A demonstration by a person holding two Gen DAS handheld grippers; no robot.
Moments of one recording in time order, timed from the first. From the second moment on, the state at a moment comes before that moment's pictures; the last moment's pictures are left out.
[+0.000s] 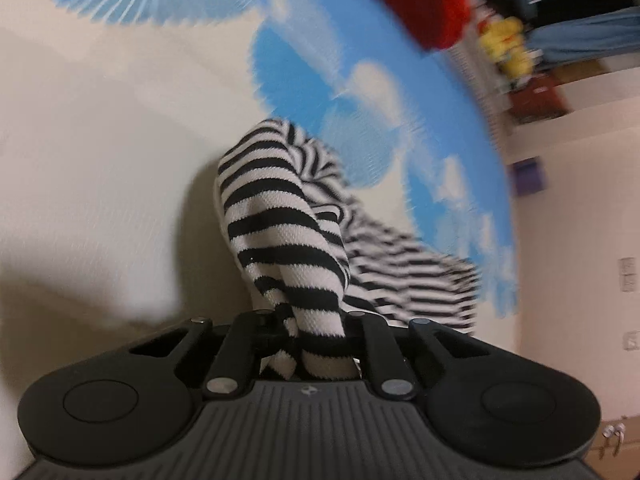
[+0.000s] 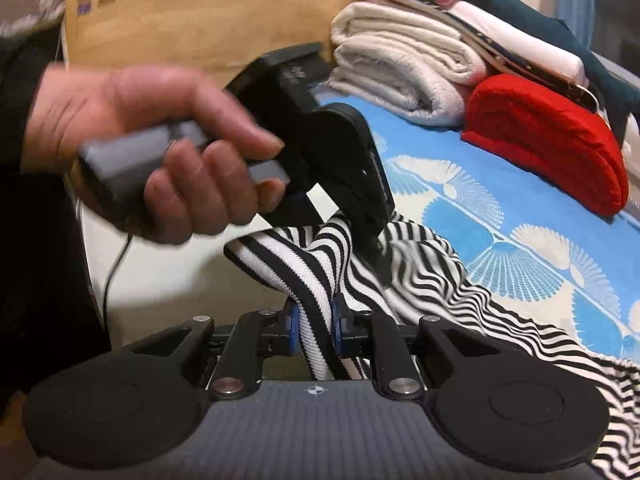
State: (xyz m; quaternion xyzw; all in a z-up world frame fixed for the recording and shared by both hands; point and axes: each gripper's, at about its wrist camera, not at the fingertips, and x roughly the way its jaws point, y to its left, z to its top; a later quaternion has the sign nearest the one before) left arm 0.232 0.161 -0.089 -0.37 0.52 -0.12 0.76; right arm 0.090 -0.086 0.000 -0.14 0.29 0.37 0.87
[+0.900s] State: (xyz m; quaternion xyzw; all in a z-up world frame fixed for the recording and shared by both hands) left arm 0.204 0.098 -0.006 -0.27 0.41 -0.05 0.87; right arm 0.042 -0.383 -0.021 0.40 0.31 -0.10 0.86
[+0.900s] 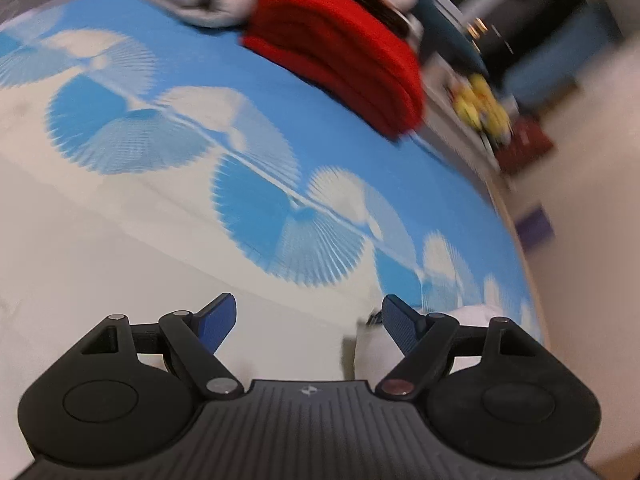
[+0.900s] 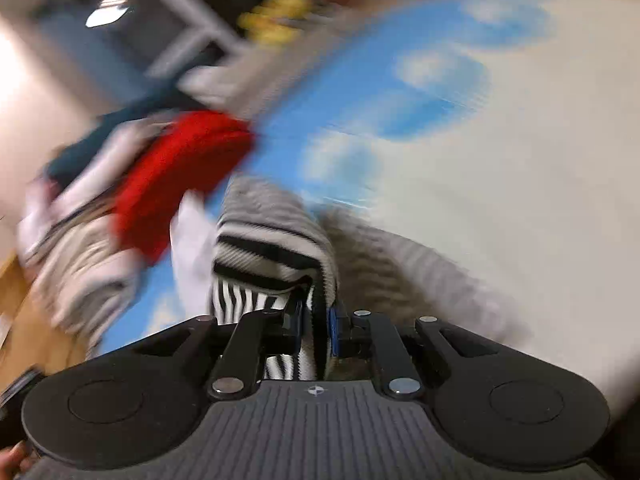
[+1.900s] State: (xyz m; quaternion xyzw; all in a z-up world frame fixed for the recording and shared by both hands) left arm 0.156 -0.174 -0.098 0.17 0.51 -0.38 0.75; right arm 0.029 -0.470 -0.082 0.45 0.41 -0.19 0.77
